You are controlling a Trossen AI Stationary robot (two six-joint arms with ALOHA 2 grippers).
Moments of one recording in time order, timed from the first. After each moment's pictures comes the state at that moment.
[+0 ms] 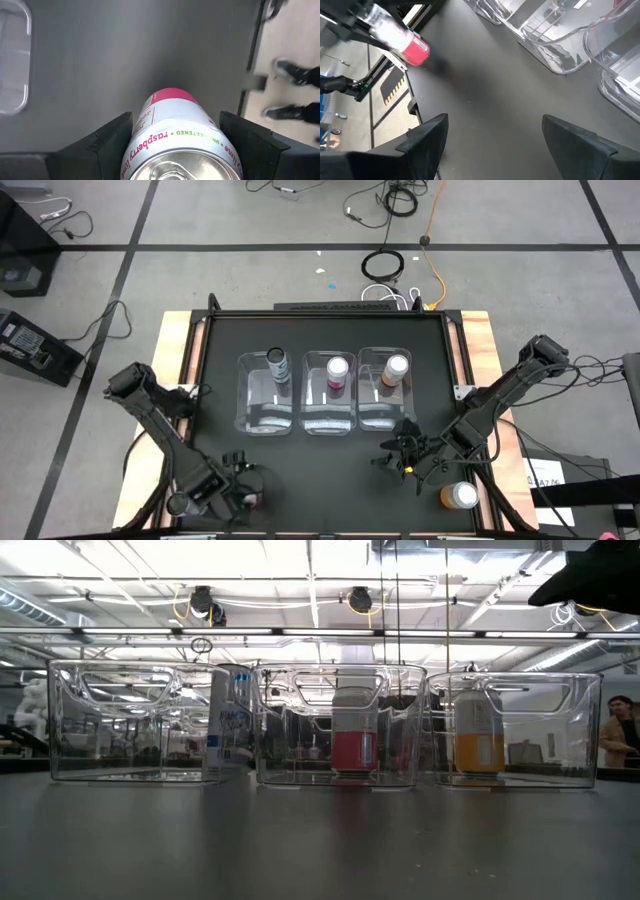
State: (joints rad) left arm -0.84 1.70 1.39 -1.01 -0.15 -1.01; right arm 0.73 1.32 0.89 -0.37 0.57 1.34
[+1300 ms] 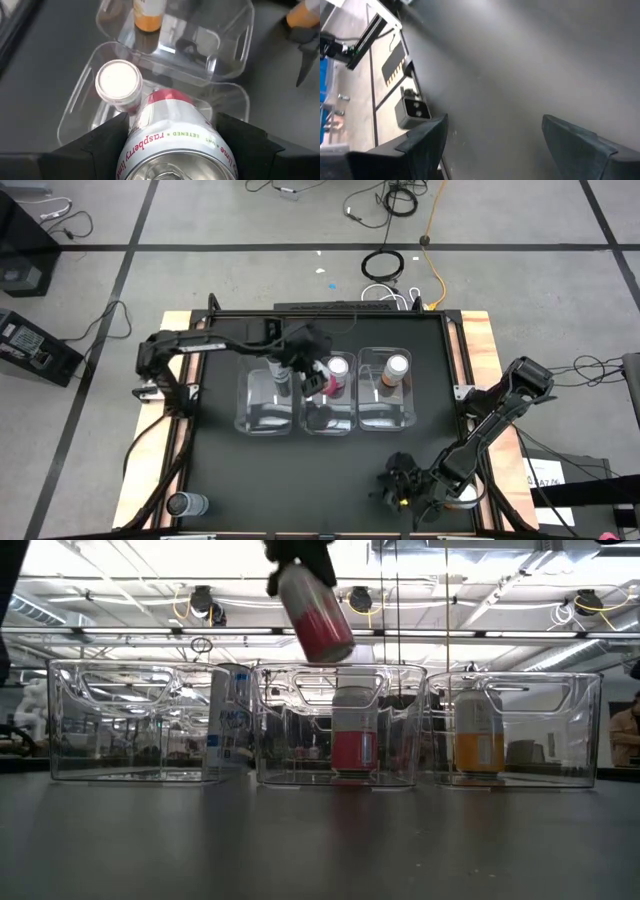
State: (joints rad) left arm 0.10 1.73 1.77 -0.97 0.05 -0.19; right arm 0.87 1.62 0.89 -0.13 0.58 1.46
